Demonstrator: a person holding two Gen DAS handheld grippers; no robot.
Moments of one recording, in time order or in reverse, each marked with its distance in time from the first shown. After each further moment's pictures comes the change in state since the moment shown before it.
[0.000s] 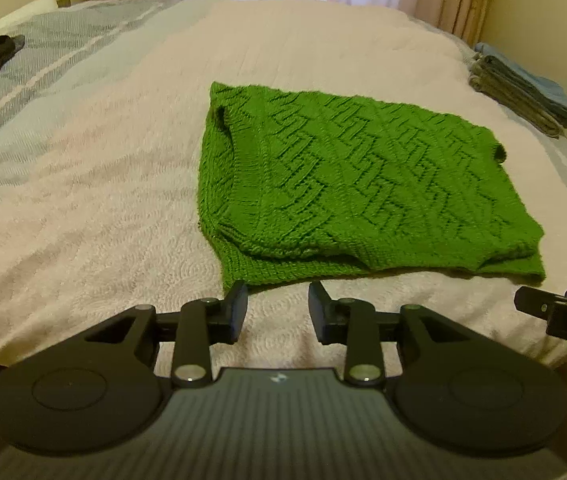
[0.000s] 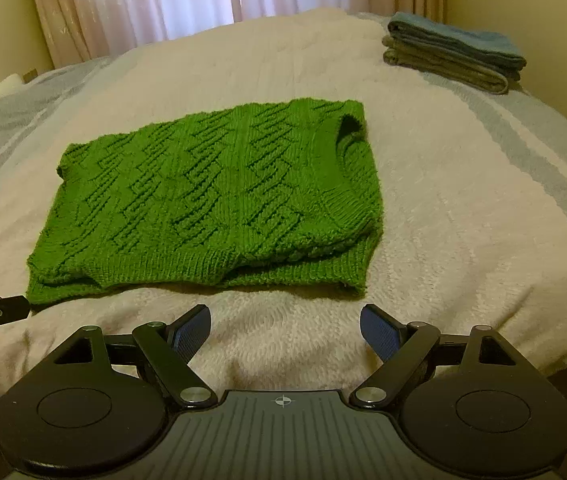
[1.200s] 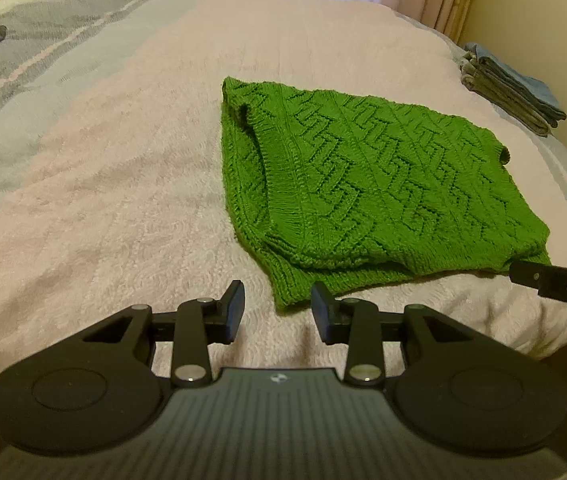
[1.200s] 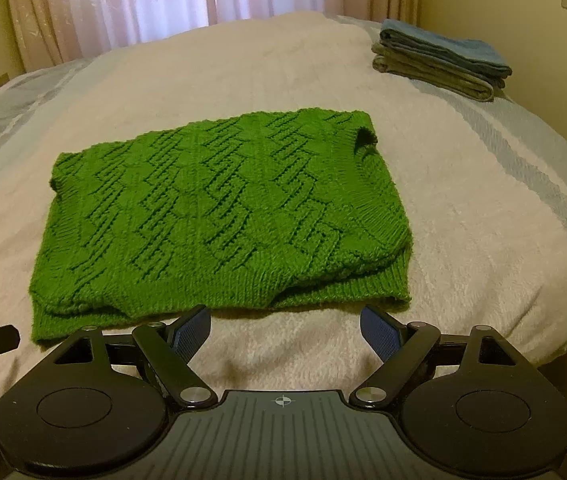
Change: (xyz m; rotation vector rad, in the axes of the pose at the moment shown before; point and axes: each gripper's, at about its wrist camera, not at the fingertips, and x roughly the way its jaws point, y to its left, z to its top) left arm 0.018 0.059 0.014 0.012 0.034 -0.095; right arm 0.017 0.055 0.021 0.028 -0.001 -0.106
